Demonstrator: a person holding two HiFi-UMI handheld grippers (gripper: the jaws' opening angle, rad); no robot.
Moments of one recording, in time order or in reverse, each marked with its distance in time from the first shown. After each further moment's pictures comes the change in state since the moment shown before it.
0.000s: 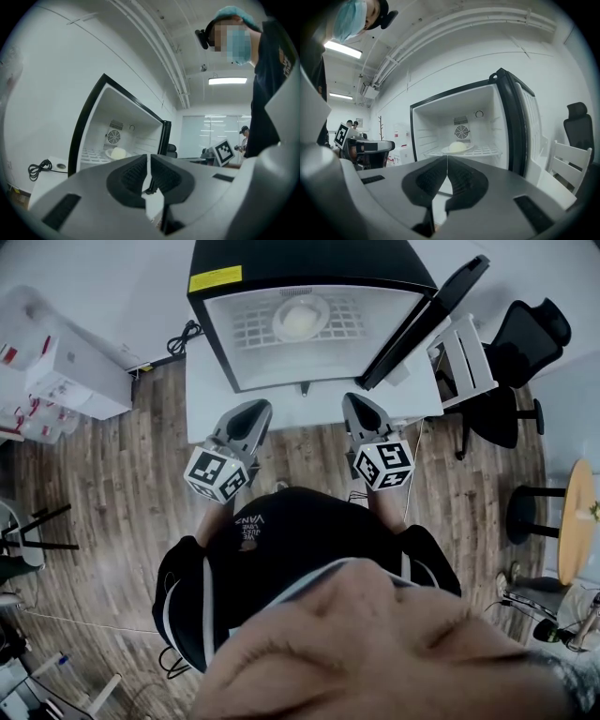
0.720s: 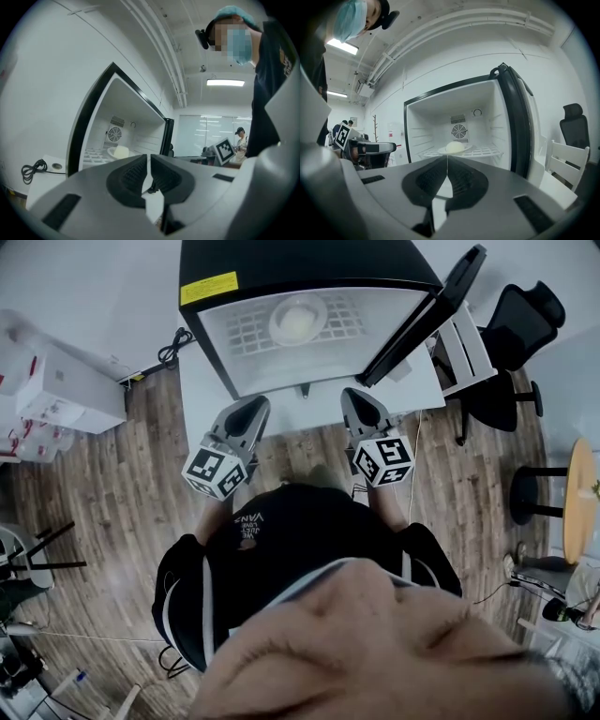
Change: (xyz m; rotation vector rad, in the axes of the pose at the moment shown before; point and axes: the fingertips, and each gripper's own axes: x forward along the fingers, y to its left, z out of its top) left arm 0.016 0.035 -0.004 -0.011 0.026 -0.067; right arm 0.026 0.000 -0.001 0.005 0.000 -0.060
